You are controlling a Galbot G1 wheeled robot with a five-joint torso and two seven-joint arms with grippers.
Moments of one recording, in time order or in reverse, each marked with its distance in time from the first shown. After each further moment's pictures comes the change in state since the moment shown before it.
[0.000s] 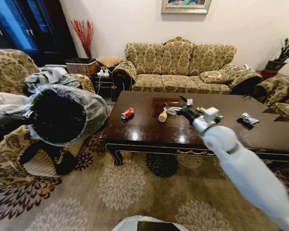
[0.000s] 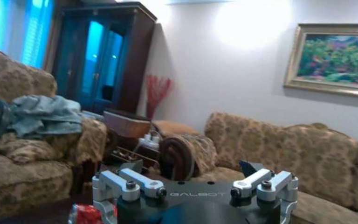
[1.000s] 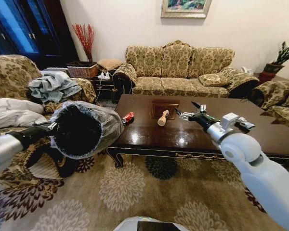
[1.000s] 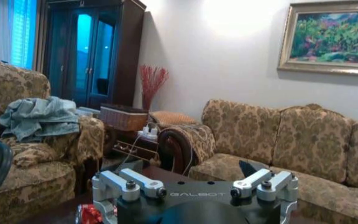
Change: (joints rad) left arm 0.040 -0.026 0.115 -0.020 0.147 -0.002 0.141; right arm -0.106 -0.002 0.063 0.055 0.069 -0.043 0.028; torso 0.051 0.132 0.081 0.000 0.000
